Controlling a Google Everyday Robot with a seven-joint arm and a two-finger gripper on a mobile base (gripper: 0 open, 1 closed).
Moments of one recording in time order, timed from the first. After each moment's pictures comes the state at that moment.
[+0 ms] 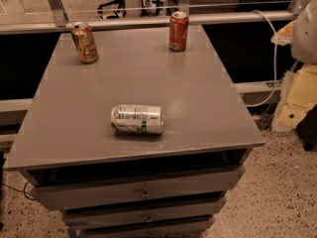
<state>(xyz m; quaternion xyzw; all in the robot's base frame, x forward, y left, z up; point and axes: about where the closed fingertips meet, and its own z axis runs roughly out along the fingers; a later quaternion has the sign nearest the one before) 0.438 -0.216 0.979 -0.60 0.78 -0.04 0.16</state>
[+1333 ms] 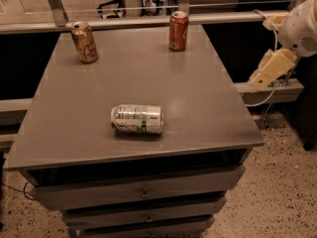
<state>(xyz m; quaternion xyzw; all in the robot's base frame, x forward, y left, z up) 0.567 -0.236 0.951 -0.55 0.77 0.02 0.34</state>
